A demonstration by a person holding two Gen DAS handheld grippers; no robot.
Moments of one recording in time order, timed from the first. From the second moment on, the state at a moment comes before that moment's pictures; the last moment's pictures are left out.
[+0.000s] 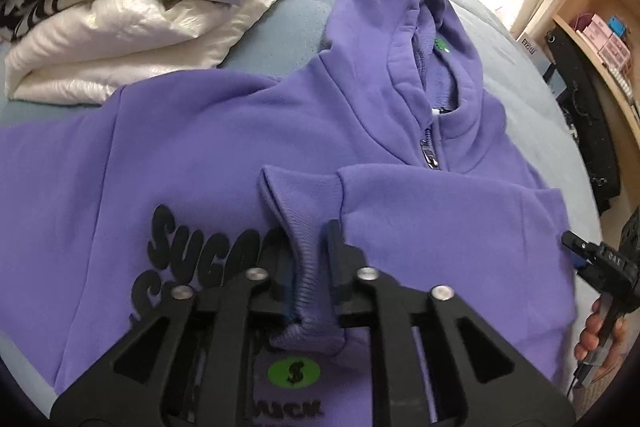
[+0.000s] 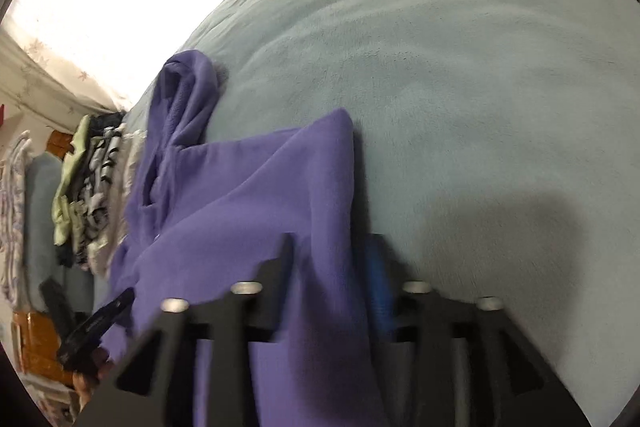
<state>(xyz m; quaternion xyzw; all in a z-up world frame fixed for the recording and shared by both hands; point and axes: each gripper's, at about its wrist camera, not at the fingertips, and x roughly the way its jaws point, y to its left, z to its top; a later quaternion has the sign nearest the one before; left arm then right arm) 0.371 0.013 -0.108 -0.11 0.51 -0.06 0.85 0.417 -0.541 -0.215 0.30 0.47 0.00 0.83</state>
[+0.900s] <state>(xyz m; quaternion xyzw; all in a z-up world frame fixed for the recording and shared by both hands) 0.257 -0.018 -0.040 0.02 0.47 -0.09 0.88 0.279 -0.425 -0.137 0.07 0.50 0.05 0.86</state>
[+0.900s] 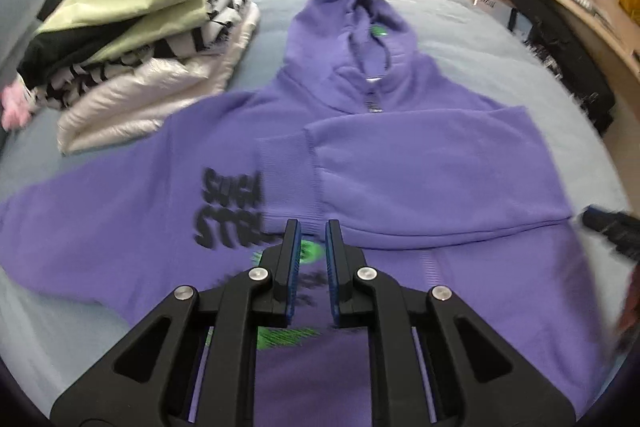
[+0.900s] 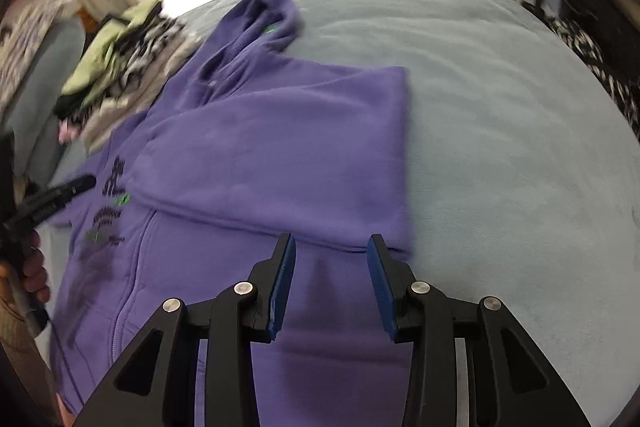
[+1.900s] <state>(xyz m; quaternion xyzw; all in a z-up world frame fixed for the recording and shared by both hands) 0.341 -0.056 -0.113 -0.04 0.49 -0.04 0.87 0.335 -0.460 -0.167 0.20 0.46 0.02 0.87</state>
